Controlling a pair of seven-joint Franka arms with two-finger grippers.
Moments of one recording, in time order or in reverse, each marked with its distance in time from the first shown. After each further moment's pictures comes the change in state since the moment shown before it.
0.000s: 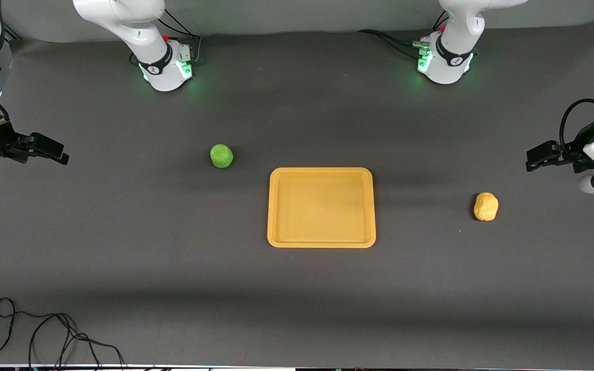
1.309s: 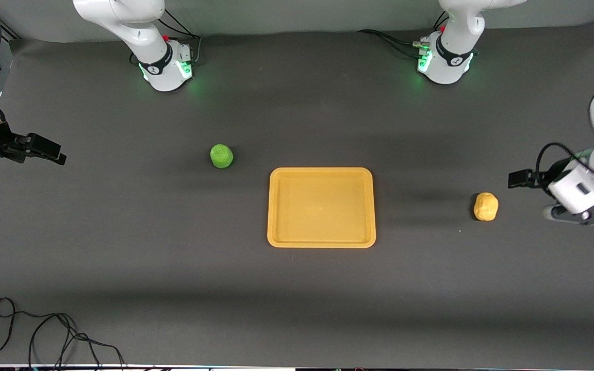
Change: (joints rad) left arm 0.053 0.154 0.008 -0.145 0.001 0.155 0.189; right arm -0.001 0.000 -0.010 0.000 0.000 0.000 0.000
